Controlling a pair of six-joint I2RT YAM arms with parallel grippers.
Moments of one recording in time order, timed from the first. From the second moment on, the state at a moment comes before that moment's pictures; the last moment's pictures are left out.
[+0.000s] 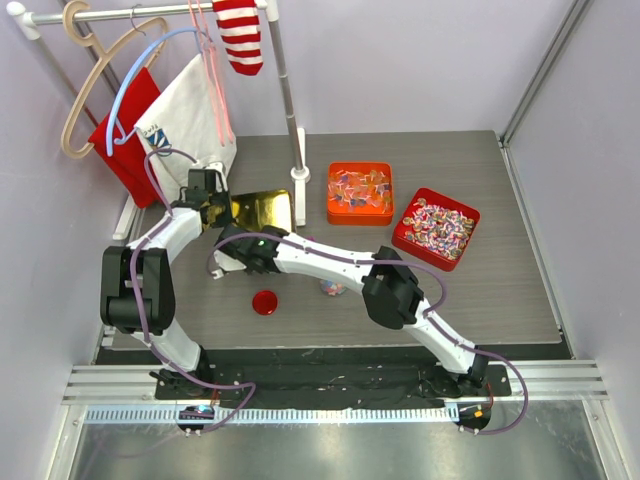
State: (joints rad) left arm -0.08 1.66 1.08 -0.25 0.04 -0.20; right arm 1.14 2.38 2.18 -0.93 0.52 -0.80
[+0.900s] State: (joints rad) left arm -0.07 1.66 1.08 -0.27 0.09 -0.18; right arm 1.05 2.32 2.09 -0.82 0.26 -0.70
